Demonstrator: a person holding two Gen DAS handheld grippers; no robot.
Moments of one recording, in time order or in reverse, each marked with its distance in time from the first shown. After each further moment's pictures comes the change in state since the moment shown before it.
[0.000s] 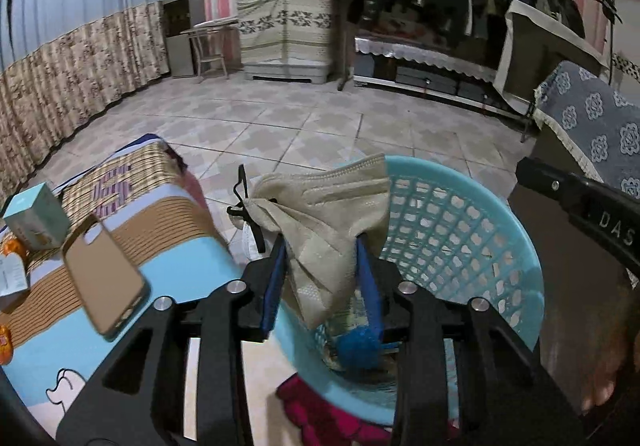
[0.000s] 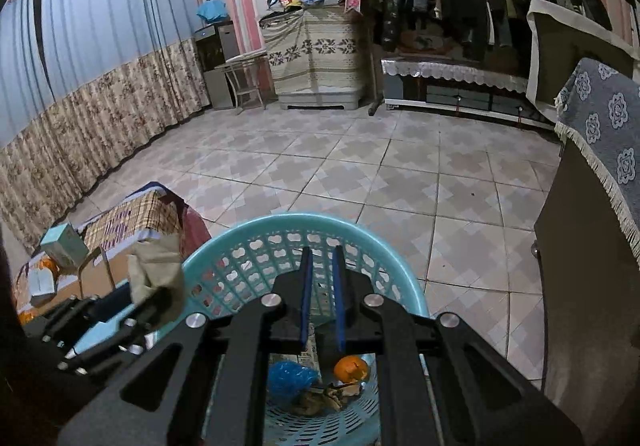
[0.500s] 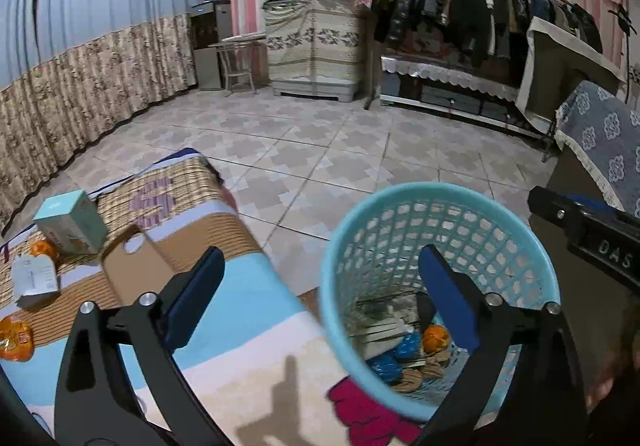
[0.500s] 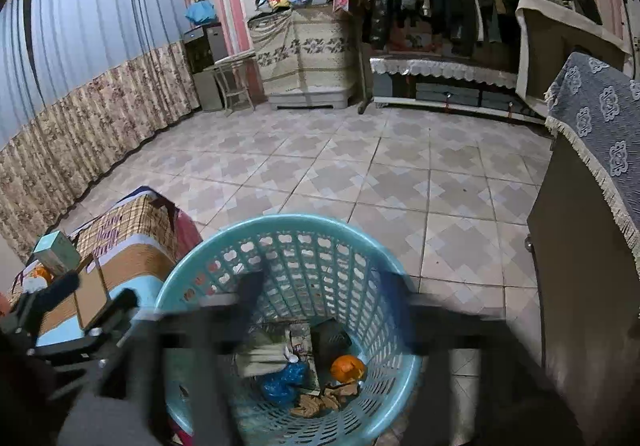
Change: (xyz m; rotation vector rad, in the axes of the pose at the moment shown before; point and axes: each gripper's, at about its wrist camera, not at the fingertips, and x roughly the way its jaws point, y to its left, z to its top) left arm -0.026 0.034 0.008 -0.050 -0.069 0.106; right arm 0.001 0.002 0.001 0.013 -0.015 -0.051
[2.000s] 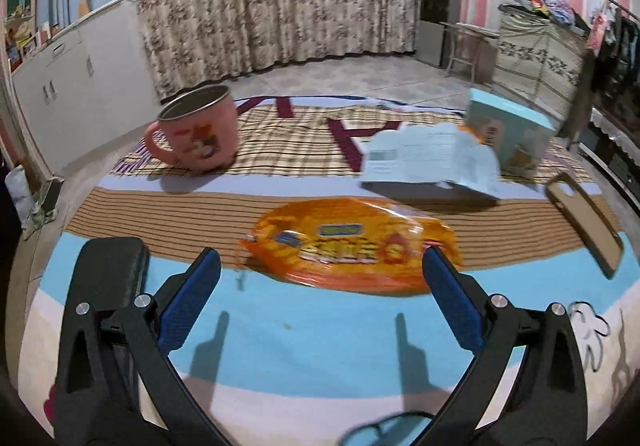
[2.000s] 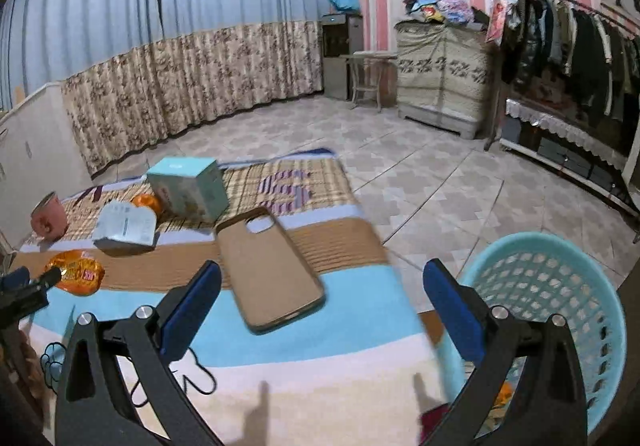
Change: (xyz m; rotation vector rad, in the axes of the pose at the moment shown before) left arm -0.091 0.358 -0.138 -0.441 0.094 0.571; right arm 0.004 0.241 -0.068 -0.331 0.015 0.346
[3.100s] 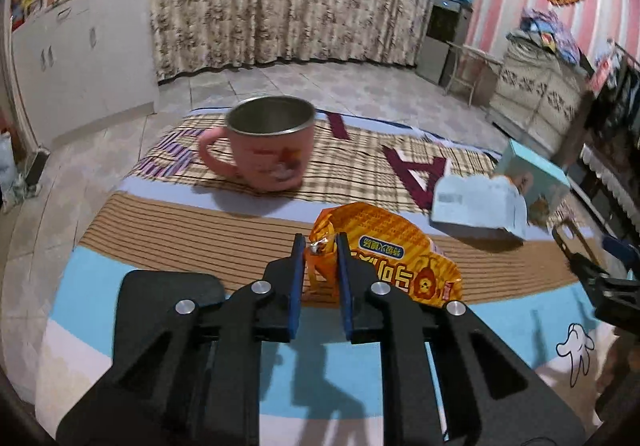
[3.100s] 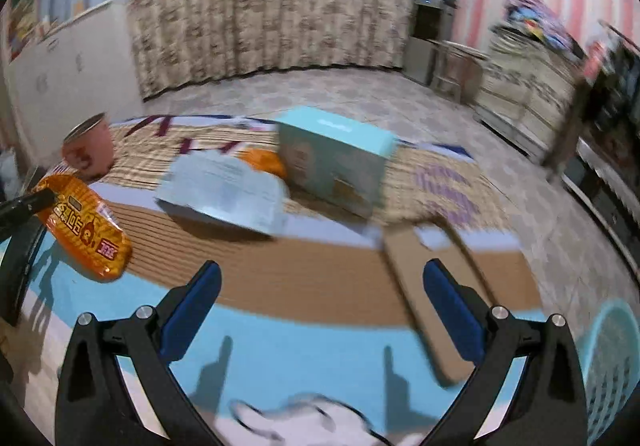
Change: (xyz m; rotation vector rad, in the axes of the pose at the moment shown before) left arm 0.003 0.091 0.024 -0.118 -0.003 -0.095; right arm 0.061 0.165 0.014 -0.323 0.113 0.169
